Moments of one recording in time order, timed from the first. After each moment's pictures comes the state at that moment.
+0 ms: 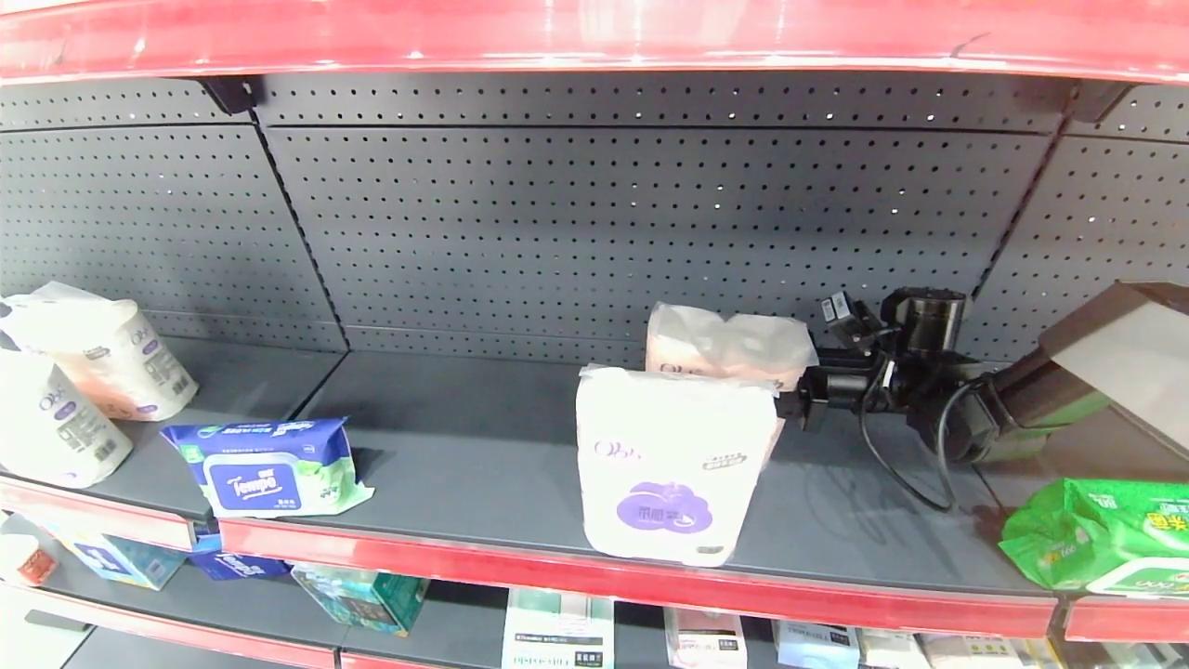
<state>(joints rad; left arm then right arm) 0.18 0.00 0.00 0.00 0.02 -0.02 0.10 2.25 -1.09 -0.91 1.21 -0.41</state>
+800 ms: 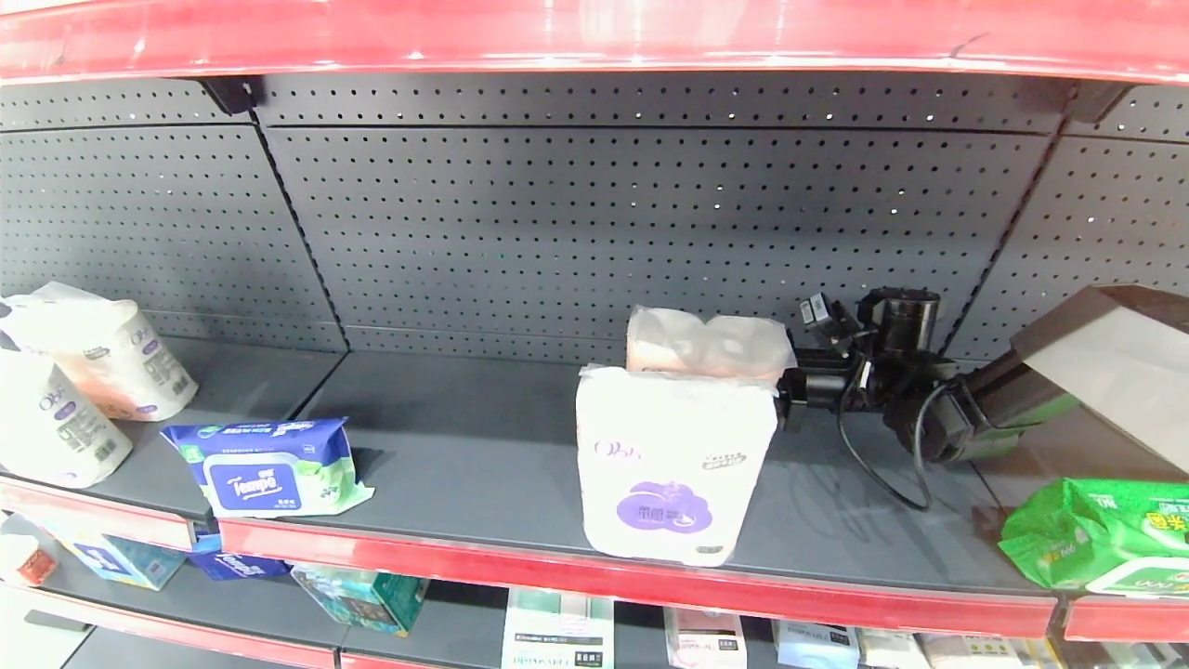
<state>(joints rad) 0.18 0.00 0.00 0.00 0.02 -0.02 0.15 2.28 -1.14 -0.91 1.21 -0.41</state>
